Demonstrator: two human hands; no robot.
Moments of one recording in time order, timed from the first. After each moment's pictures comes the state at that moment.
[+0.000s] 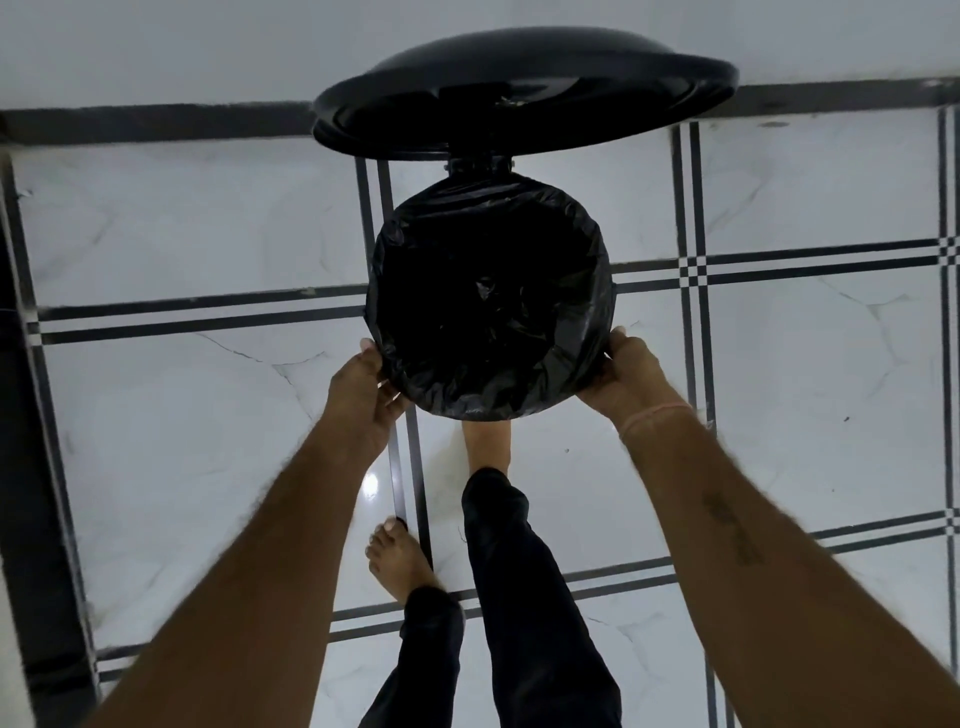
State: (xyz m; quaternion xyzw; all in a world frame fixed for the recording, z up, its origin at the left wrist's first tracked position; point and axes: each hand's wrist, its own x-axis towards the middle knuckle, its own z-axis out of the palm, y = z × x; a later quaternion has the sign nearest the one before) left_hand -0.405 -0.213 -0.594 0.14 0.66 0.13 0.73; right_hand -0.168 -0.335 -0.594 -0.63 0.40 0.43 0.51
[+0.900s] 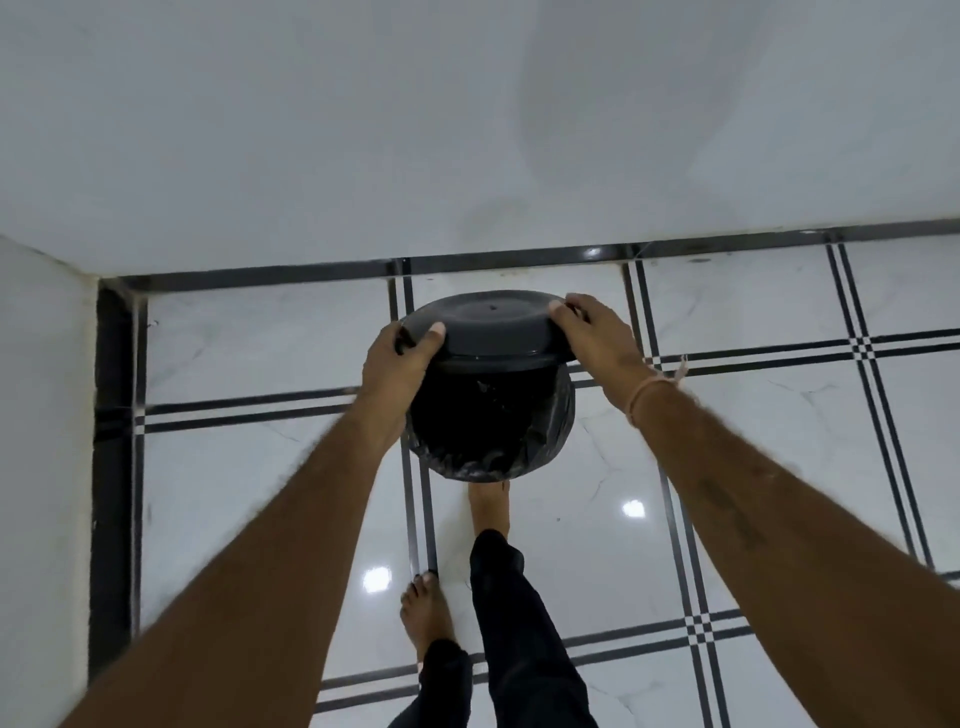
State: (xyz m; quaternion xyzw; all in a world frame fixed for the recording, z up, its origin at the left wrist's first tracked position) left_hand -0.348 -0.144 -0.421 0.49 0.60 0.10 0.63; right_hand -0.138 -0.250 -0.399 -0.86 -0.21 0.37 0.28
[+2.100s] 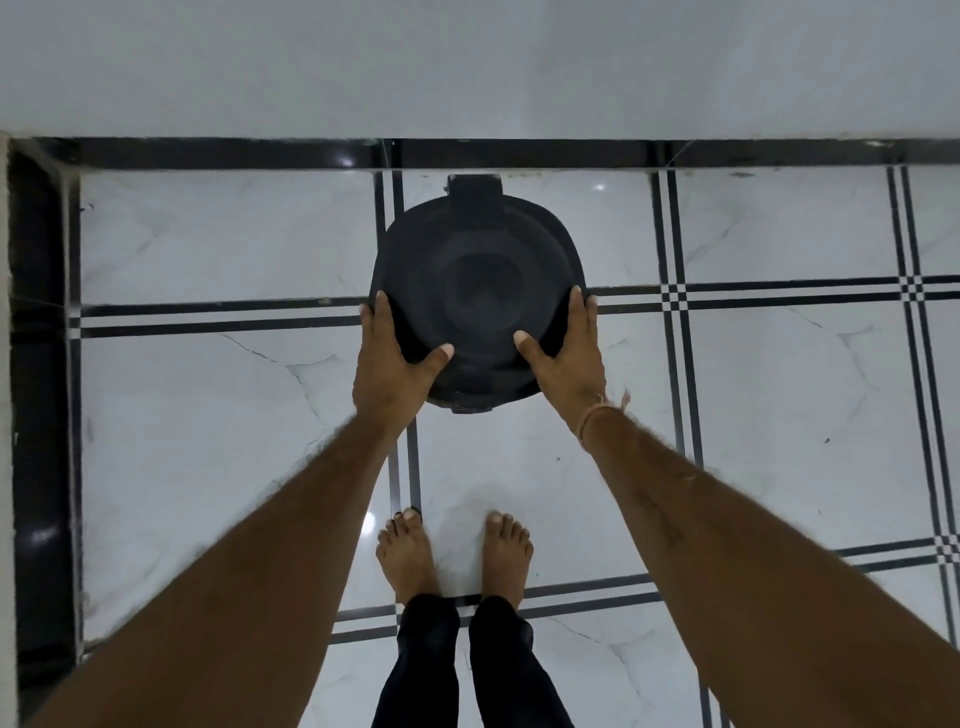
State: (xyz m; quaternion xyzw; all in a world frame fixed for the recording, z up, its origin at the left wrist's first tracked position) left_hand -0.401 -0.243 -0.577 0.66 0.59 0.05 0.45; right_hand -0.218 -0.353 -0.569 -0.86 -0.24 0.35 0.28
